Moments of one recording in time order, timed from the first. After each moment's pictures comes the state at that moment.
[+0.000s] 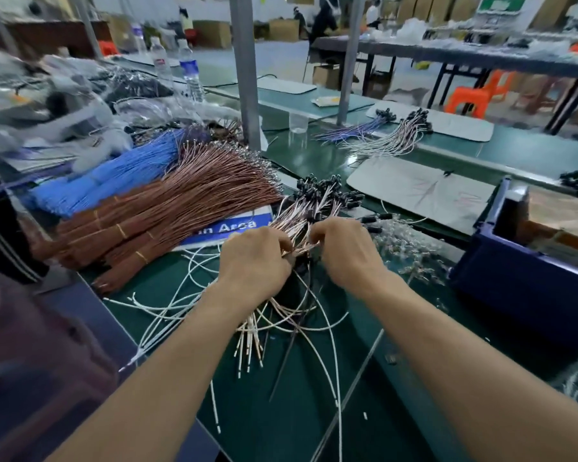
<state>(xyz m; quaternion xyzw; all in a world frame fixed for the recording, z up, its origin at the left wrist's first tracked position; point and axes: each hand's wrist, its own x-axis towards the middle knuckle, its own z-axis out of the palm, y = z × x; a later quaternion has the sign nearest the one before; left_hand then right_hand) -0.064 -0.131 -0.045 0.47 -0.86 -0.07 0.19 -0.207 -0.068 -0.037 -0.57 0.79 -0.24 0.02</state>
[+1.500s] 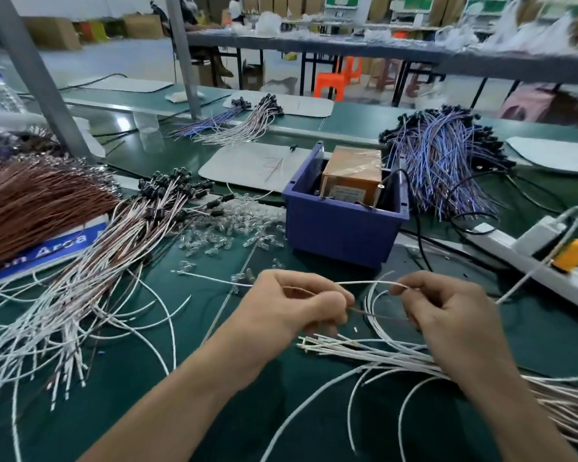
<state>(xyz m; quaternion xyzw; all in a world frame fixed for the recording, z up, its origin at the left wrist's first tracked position) -0.158 0.063 -0.034 0.10 -0.68 -0.72 0.08 -0.290 0.254 -0.047 -0.27 0.84 -0.48 0.01</state>
